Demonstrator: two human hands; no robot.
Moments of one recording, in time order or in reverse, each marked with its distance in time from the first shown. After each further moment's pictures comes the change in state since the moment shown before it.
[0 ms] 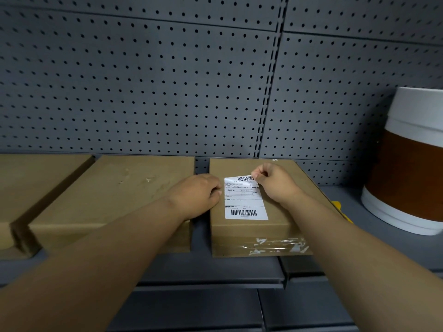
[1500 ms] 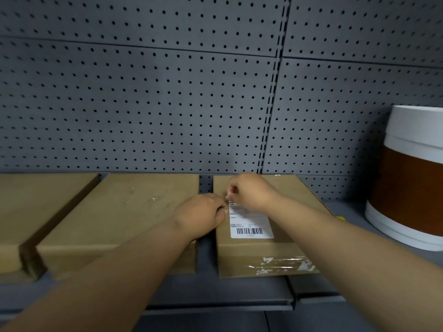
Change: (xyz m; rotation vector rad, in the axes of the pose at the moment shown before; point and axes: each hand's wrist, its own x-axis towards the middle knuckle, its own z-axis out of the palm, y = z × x) left_hand 0.000 -0.002 0.003 0.001 0.032 0.014; right_hand 0.007 -0.063 0.021 -0.621 -0.202 -0.273
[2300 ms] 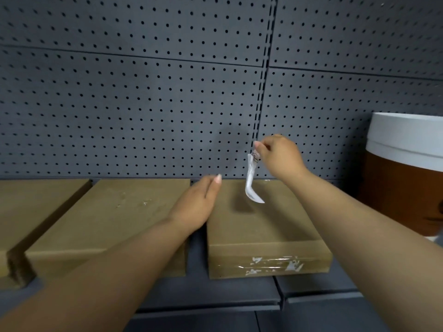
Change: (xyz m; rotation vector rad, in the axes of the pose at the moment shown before) left_hand 0.005 0.023 -0.014 -0.509 0.187 -0.245; right_hand -0.011 0.036 -0.075 0.169 0.497 0.206
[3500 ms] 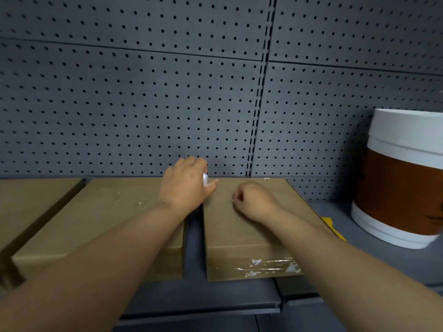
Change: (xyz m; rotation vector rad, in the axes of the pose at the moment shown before) left_hand 0.031 -0.003 -0.016 0.579 0.282 0.214; right_hand -0.045 0.014 0.074 -0.149 -0.412 -0.024
